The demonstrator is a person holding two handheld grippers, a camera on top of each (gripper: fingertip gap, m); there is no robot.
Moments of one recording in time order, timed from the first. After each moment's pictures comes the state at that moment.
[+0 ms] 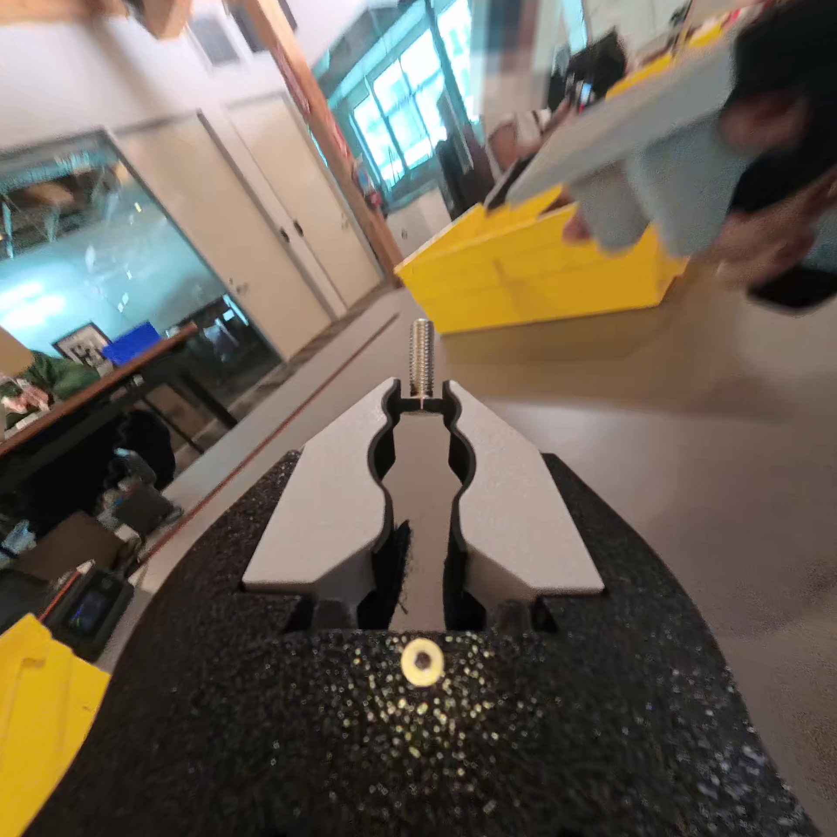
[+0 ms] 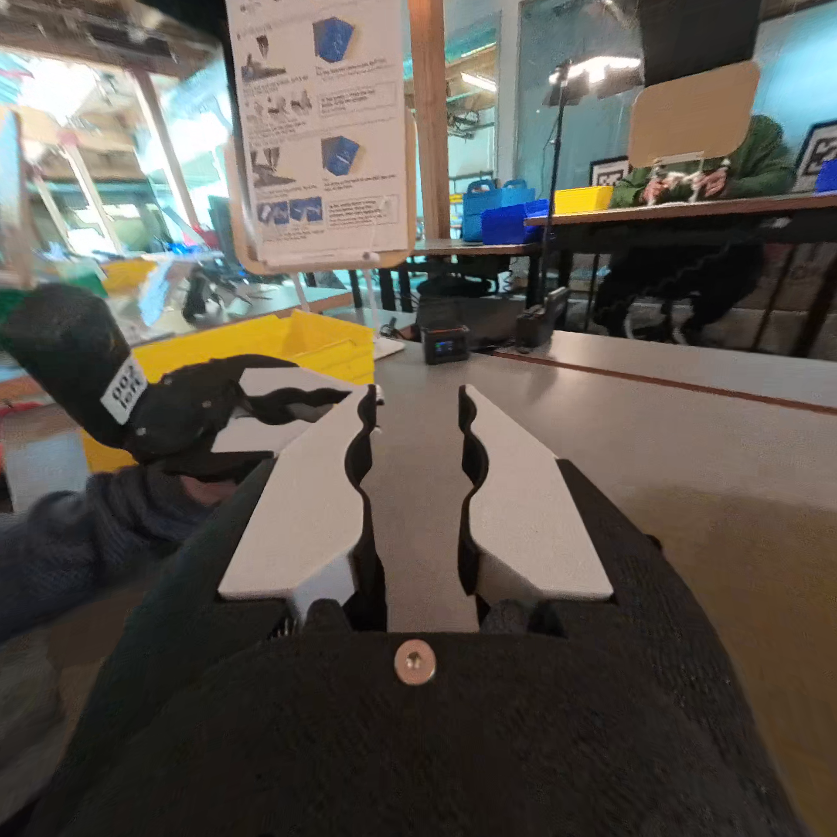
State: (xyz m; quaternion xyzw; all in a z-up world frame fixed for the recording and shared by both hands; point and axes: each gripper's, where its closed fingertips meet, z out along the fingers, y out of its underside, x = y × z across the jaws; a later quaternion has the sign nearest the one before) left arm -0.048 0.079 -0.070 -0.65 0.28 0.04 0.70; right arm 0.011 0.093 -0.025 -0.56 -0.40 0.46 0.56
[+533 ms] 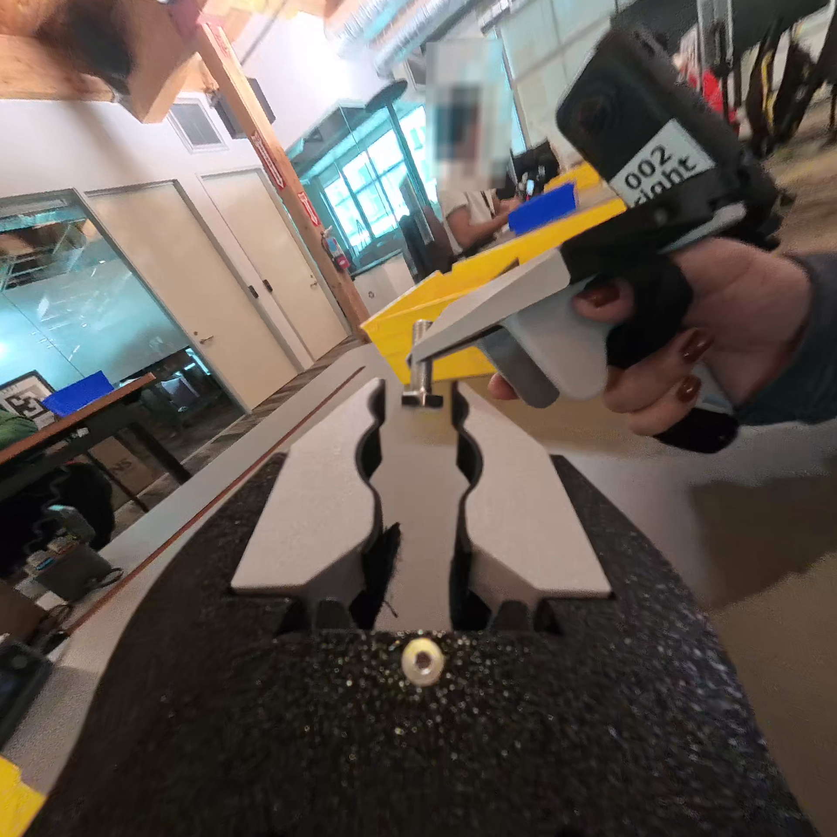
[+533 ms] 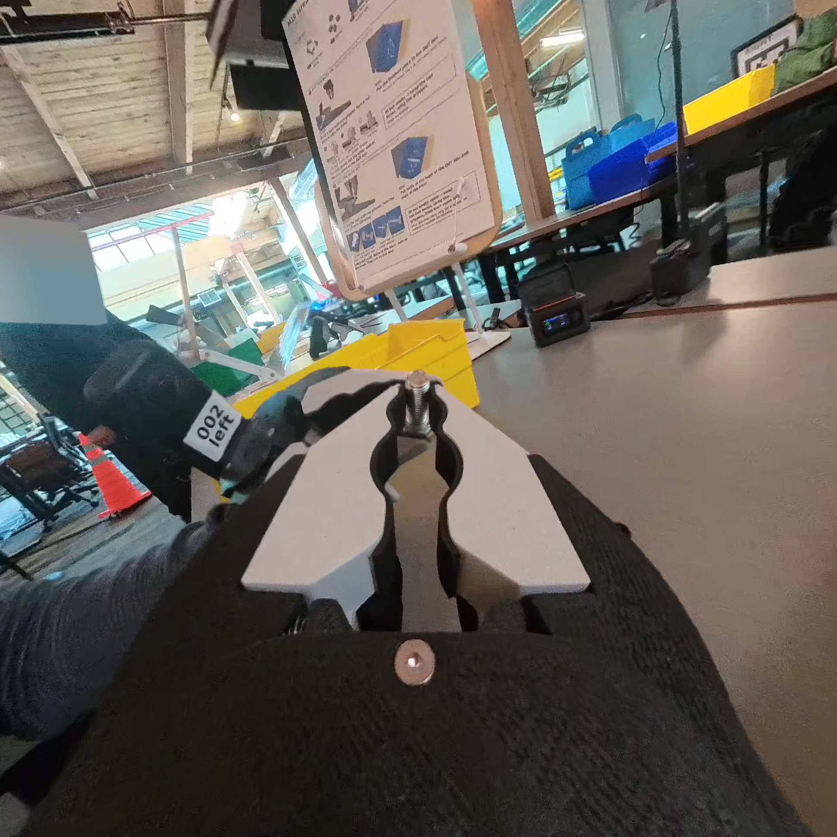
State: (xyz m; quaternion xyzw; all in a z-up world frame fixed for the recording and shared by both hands) left arm -0.025 0.067 -0.058 -0.60 0.30 -0.02 0.74; right arm -0.035 0.065 -0.046 -0.56 -0.35 0.62 0.43
